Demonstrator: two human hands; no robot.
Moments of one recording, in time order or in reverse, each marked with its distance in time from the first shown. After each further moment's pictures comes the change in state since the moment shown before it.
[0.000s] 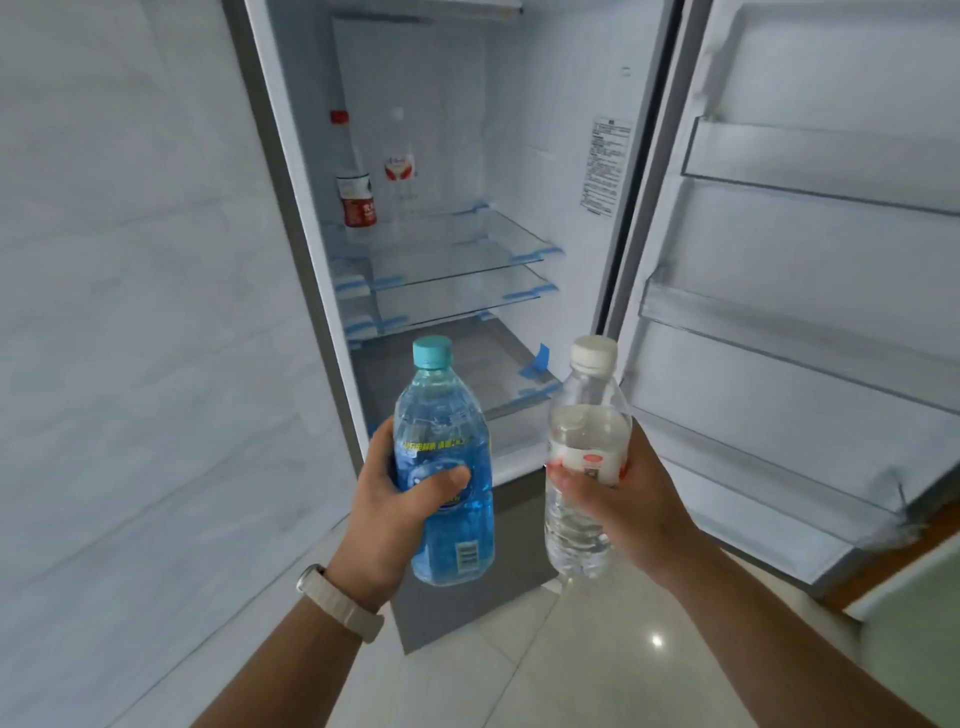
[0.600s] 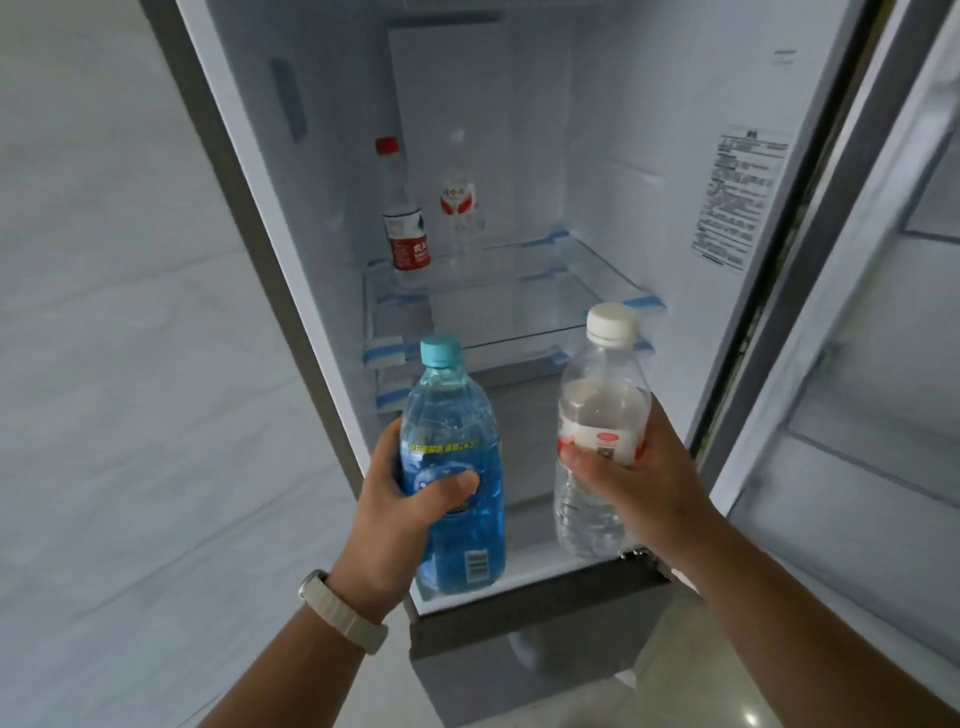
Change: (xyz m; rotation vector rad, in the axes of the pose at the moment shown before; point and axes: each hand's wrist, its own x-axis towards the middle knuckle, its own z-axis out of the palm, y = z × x) left_hand 0.169 -0.008 -0.013 0.059 0.150 0.033; right_hand 0.218 0.016 0.014 0.138 -0.142 -0.134
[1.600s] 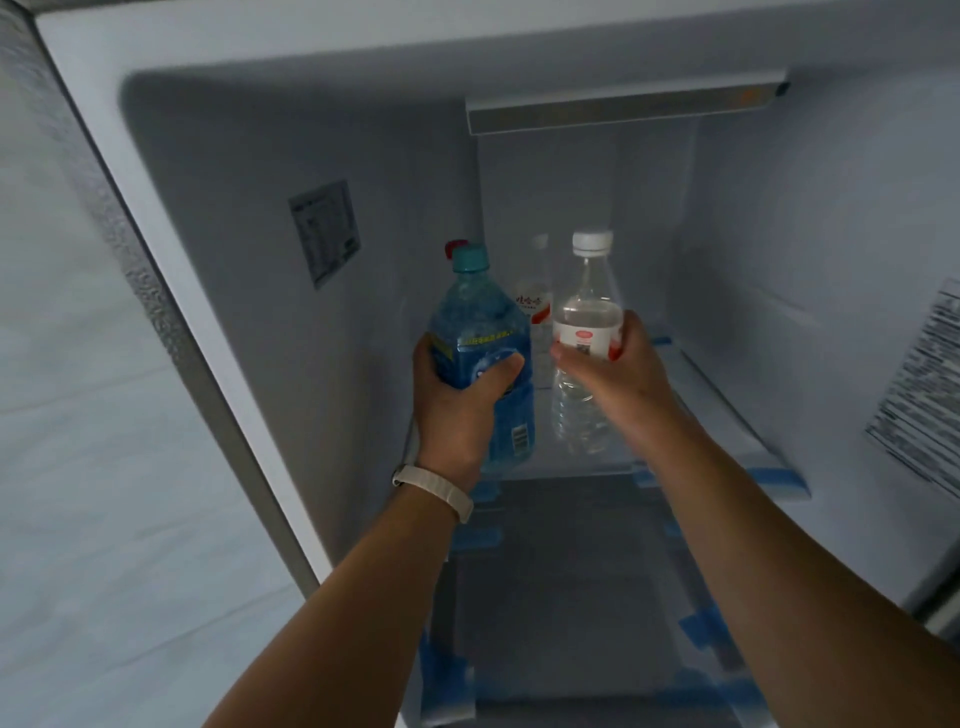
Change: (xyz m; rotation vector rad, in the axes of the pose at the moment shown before) left_hand 0.263 0.060 0.040 0.070 0.466 0.323; right_hand 0.311 -0.008 0.039 0.056 -0.026 -0.063
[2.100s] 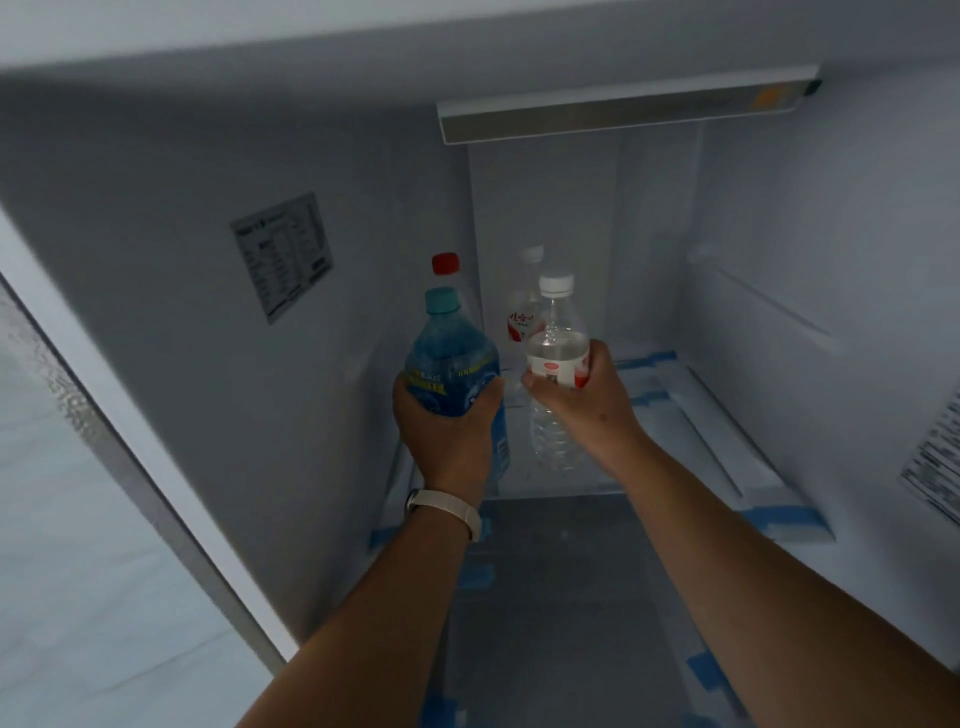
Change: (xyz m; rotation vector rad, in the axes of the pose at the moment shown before) left_hand 0.037 -0.056 0.017 0.000 0.256 0.060; right_hand 0.043 0.043 0.021 -0.018 -0.048 0.057
